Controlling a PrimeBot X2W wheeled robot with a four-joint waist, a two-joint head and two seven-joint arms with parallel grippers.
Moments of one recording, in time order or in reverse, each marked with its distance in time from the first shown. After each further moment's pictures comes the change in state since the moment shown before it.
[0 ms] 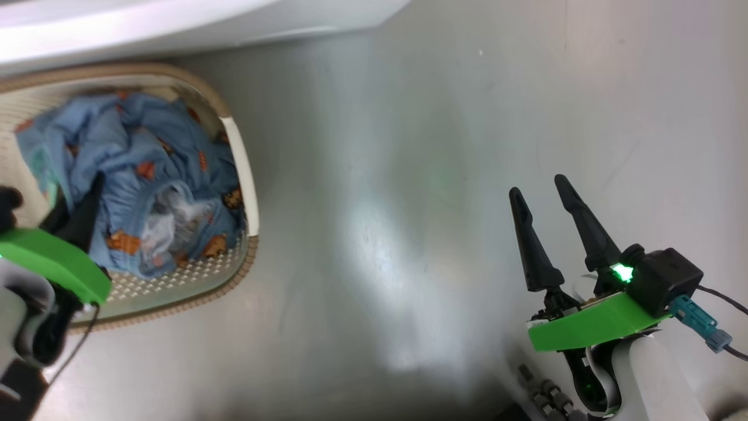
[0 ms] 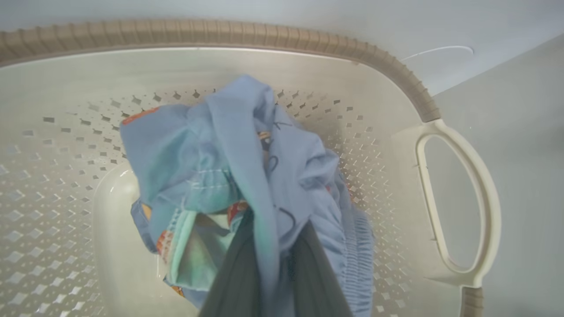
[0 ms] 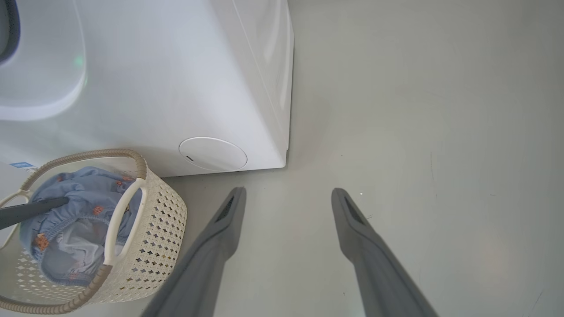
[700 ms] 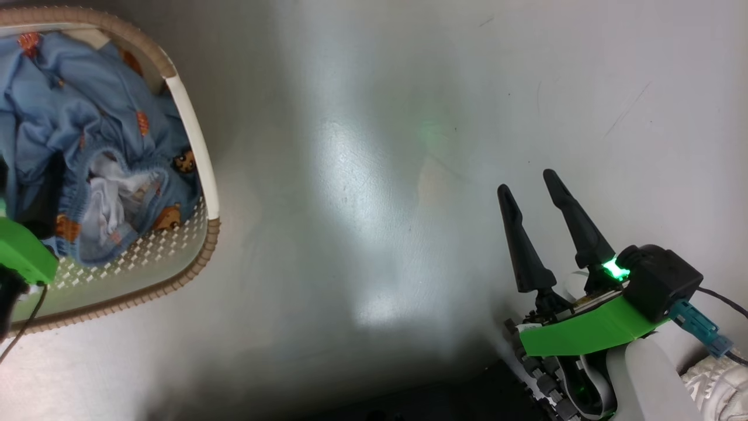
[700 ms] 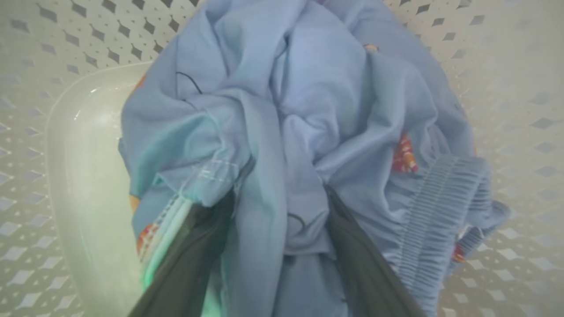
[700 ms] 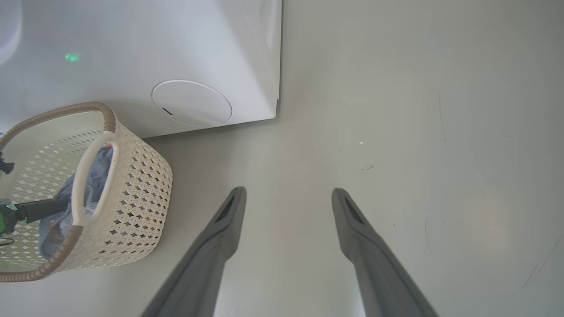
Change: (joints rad) left arm -0.071 0.050 0.014 0.098 -0.001 0.000 0.017; right arm 0.011 0.001 0.040 -0.060 0.018 0.000 0.000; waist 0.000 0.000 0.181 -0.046
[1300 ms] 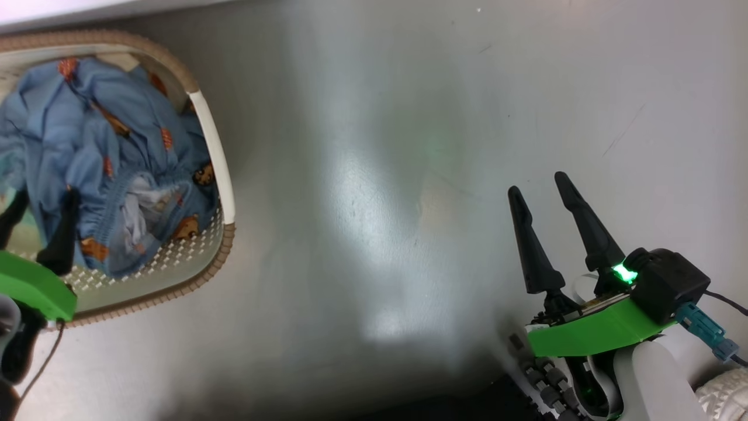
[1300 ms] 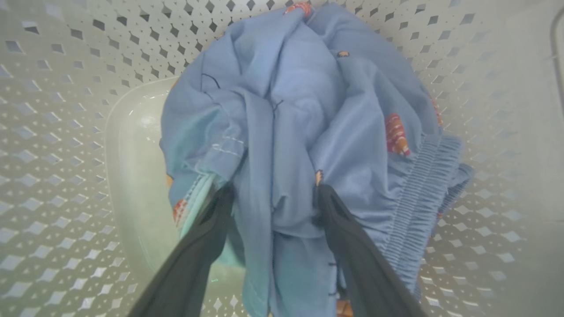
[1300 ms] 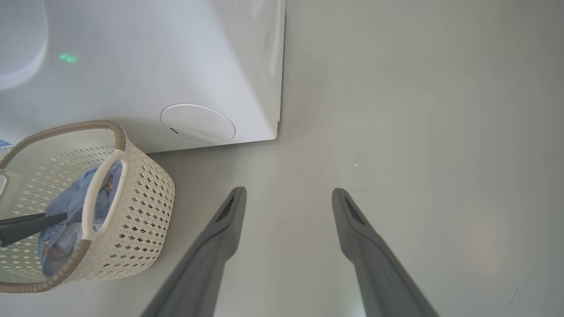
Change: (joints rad) left arm 0.174 -0.089 0.241 -0.016 0.254 0.000 -0.017; right arm 0.009 0.000 -0.030 0.002 -0.022 0.000 0.000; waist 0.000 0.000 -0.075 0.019
